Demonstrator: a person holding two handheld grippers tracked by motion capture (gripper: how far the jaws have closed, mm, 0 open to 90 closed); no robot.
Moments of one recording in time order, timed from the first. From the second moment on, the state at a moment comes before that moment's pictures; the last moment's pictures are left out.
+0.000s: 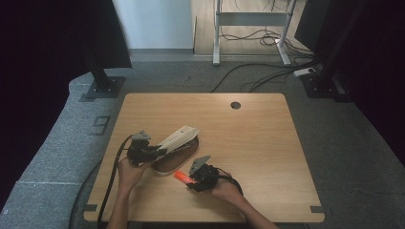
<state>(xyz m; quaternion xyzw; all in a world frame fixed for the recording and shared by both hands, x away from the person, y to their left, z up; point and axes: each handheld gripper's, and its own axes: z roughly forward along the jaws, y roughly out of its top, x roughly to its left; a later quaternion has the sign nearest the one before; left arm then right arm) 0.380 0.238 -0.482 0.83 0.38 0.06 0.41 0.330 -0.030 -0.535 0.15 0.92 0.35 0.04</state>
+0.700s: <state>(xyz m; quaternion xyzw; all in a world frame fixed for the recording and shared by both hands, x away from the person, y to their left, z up) 0.379 0.238 -0.482 0.83 0.38 0.07 0.41 0.332 -0.040 -0.522 0.16 0.91 0.37 0.04</state>
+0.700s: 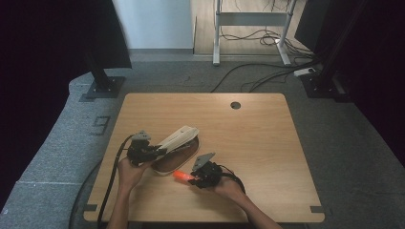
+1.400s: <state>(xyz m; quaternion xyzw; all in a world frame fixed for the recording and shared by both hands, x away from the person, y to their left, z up) 0.379 0.238 -0.481 0.83 0.38 0.07 0.41 0.360 -0.045 -0.507 0.19 0.91 0.37 0.06</state>
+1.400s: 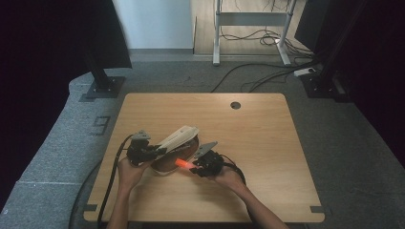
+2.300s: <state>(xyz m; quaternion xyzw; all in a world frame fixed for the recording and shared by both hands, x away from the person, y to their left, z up) 0.378 0.238 -0.479 0.82 0.38 0.07 0.41 0.392 -0.024 -0.508 0.20 0.91 0.35 0.07</state>
